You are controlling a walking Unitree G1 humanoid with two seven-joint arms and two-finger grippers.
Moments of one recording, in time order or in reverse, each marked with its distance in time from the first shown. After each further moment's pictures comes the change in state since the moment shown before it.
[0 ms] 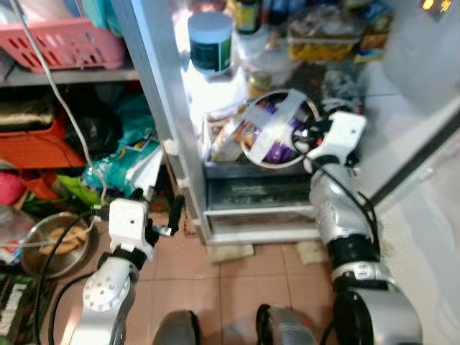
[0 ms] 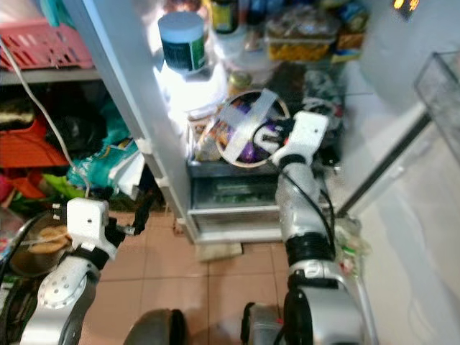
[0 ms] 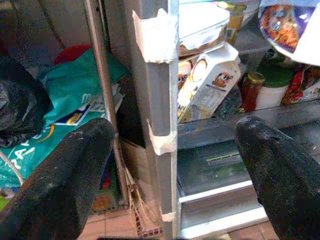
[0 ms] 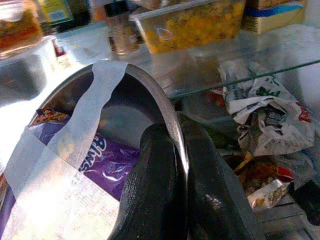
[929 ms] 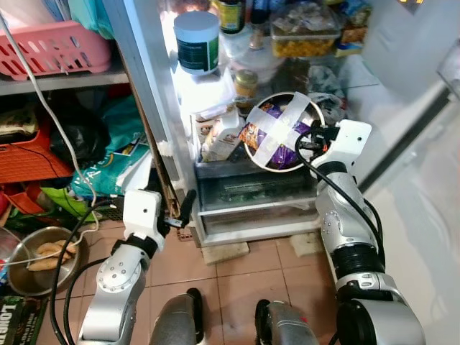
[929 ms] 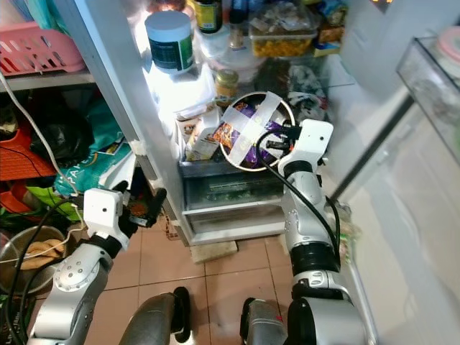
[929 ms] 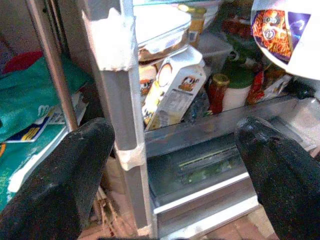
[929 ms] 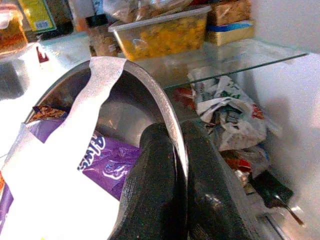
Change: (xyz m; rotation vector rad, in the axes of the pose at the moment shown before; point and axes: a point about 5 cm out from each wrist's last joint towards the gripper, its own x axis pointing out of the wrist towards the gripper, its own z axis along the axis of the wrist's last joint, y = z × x) left arm 0.023 -0.009 0.001 -0.015 -0.010 -0.058; right arm -0.010 -0.005 -0.004 -0.015 -0.025 0.033
